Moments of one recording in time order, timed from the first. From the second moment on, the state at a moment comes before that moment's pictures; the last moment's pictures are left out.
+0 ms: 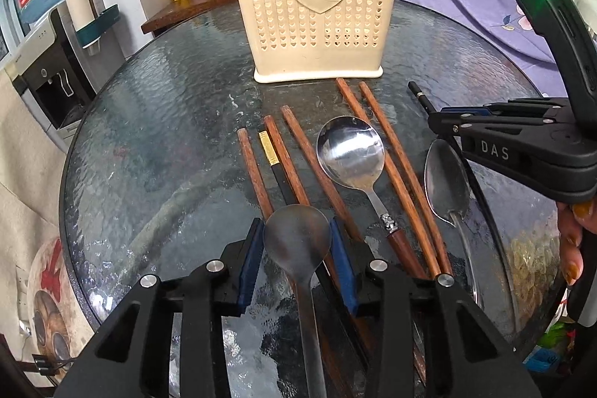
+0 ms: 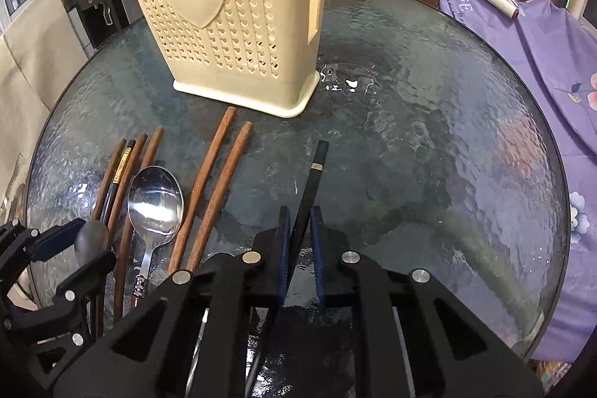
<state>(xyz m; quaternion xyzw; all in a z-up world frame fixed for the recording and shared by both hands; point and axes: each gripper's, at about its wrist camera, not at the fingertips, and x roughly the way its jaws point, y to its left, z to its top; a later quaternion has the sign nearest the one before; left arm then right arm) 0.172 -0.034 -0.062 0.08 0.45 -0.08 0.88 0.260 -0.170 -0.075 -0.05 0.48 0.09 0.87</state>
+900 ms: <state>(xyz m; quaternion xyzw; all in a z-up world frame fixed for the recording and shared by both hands) 0.188 -0.006 -0.036 0.02 0.41 -0.09 0.91 0.265 -0.180 -0.071 0.00 0.46 0.13 0.88</state>
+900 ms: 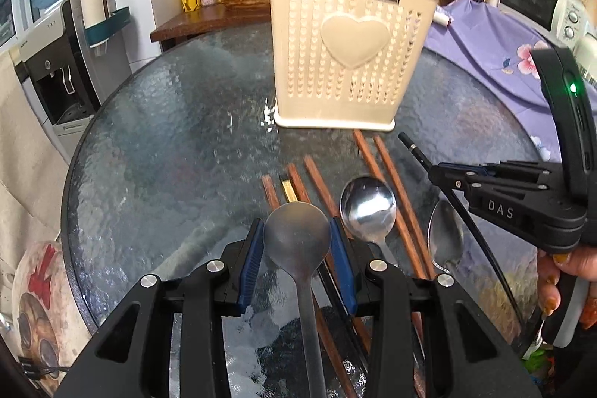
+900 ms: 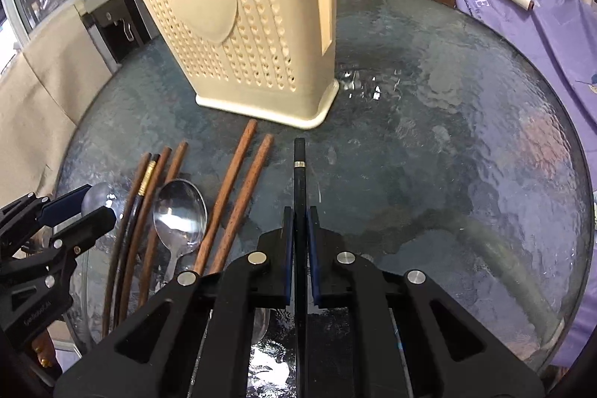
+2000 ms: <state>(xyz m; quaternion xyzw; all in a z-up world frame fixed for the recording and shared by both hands) 0.156 -0.001 0.044 0.01 0.29 -0.11 0.95 0.180 -0.228 0.049 0.04 0.30 0.23 0.92</state>
